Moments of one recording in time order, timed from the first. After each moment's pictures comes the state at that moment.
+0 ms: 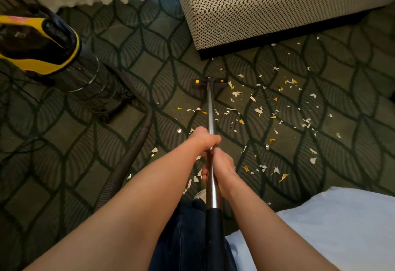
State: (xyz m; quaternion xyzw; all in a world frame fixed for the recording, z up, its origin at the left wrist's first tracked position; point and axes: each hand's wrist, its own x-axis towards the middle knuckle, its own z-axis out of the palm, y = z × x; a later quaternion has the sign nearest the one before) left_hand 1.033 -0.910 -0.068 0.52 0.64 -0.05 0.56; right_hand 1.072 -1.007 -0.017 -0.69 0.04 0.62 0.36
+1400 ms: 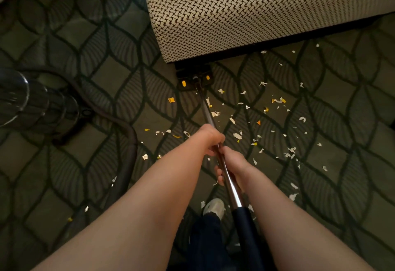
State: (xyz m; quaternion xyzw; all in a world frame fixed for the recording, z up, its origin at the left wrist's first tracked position) left_hand 1.303 -0.716 -0.105 0.43 0.65 -0.14 0.61; right_hand 1.363 -0.810 -0.078 -0.70 0.04 0.68 0.20
